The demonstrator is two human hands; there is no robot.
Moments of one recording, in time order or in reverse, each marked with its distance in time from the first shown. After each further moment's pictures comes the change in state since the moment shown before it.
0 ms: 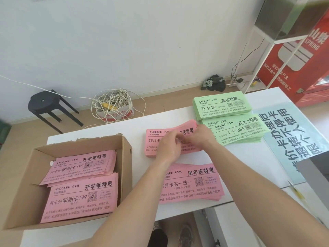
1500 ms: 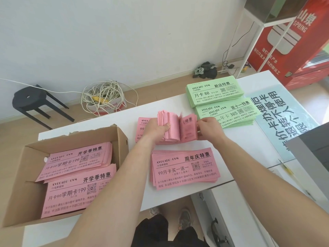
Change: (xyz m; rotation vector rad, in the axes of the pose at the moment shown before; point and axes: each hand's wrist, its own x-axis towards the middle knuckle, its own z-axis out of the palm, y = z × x) left_hand 0.022 -0.024 -0.026 -0.316 -0.068 -0.252; right_hand -0.026 0.038 -0.015 0.387 0.056 0.075
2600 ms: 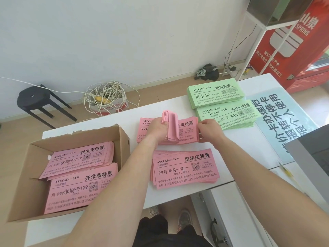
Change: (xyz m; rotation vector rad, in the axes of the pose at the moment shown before) left_hand -0.007 0.015 0.003 0.108 0.013 0.006; right_hand -0.001 -0.003 -0.001 -0.033 -0.021 0.032
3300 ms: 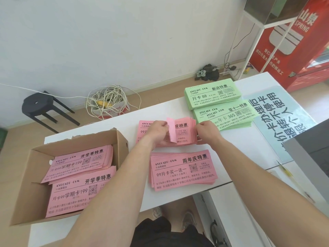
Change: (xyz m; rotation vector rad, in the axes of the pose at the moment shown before) left_hand -0.010 0.015 0.002 -0.195 -0.201 -0.135; right_hand 0.007 0.008 -0.004 0.014 -0.030 -0.013
